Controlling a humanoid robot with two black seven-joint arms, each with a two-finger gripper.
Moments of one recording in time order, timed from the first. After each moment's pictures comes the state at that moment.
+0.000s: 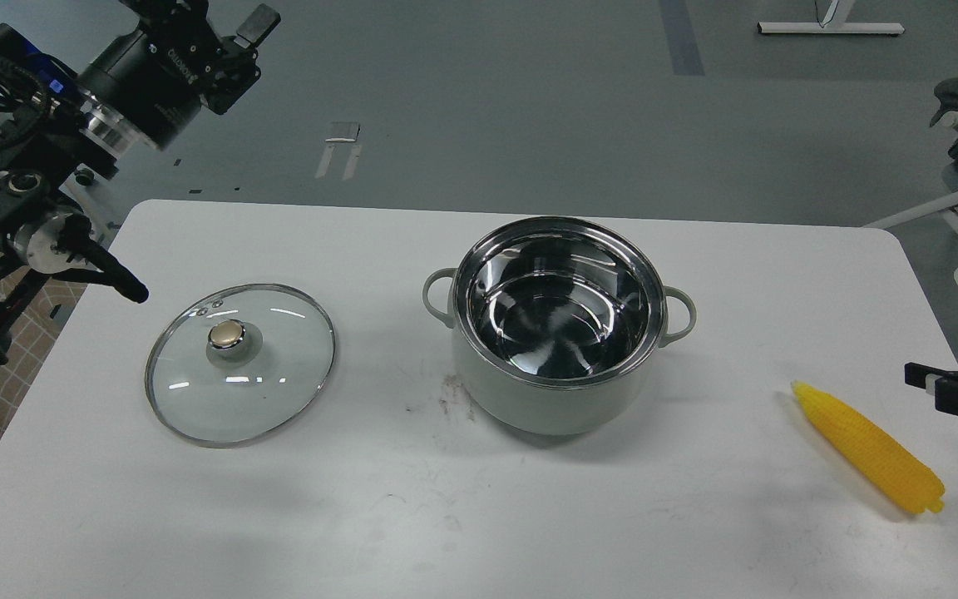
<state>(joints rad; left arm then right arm) -0.77 0.69 -0.80 -1.15 0.58 -0.28 -0.49 0.68 -1.26 0.23 1.33 -1.65 0.08 0.49</state>
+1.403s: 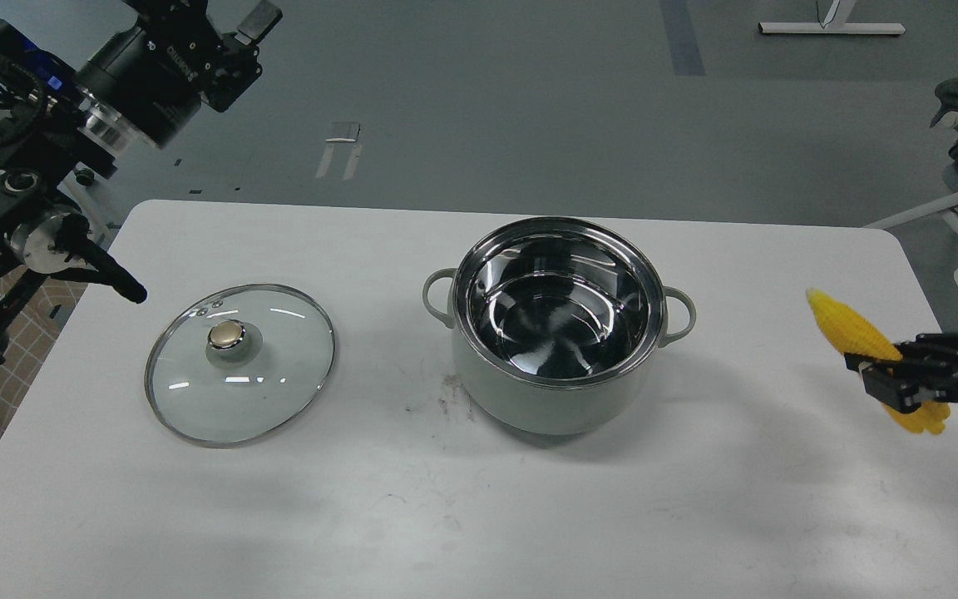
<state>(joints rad) -0.77 0.70 -0.80 -1.18 0.58 -0.27 -0.49 0.91 -1.10 0.10 1.23 -1.72 0.04 0.49</state>
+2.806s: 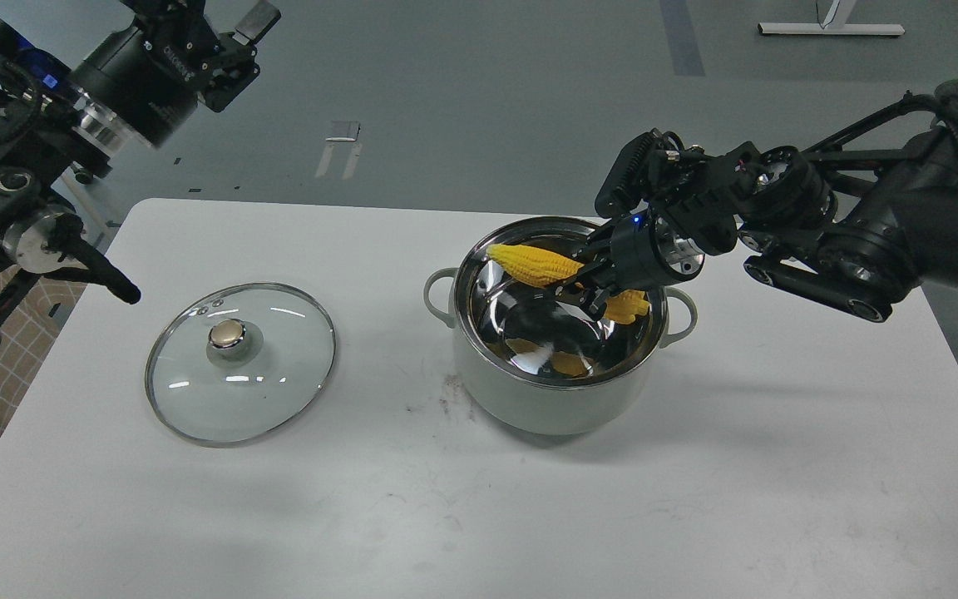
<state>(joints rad) -0.77 0.72 -0.80 -1.19 0.58 -0.28 -0.49 1.50 -0.20 -0.48 0.90 -1.56 0.21 0.49</state>
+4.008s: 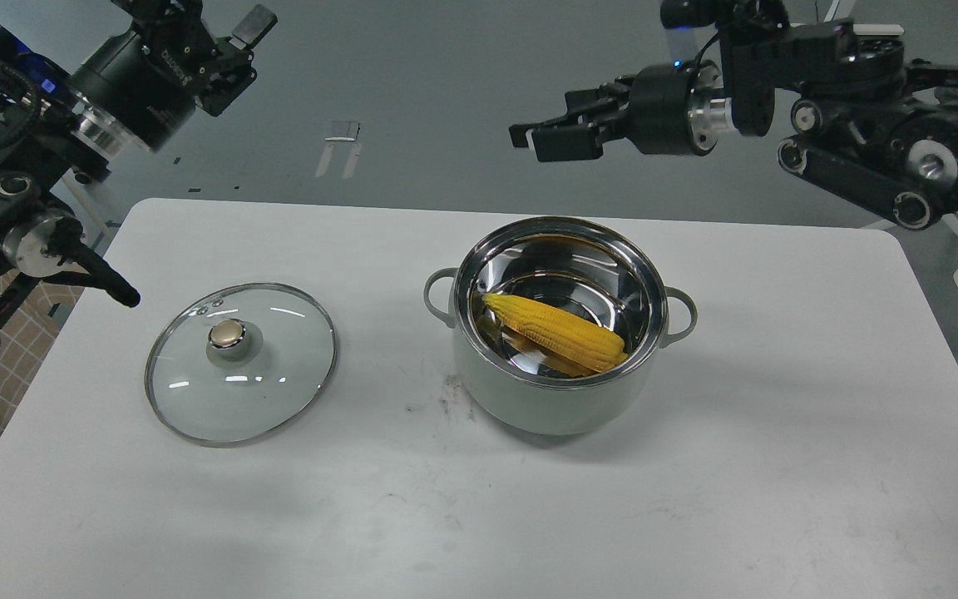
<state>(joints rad) -0.76 0.70 -0.80 -1.17 0.58 -0.27 -0.49 1.55 -0.34 -0.13 0.81 -1.09 0.15 0.49</state>
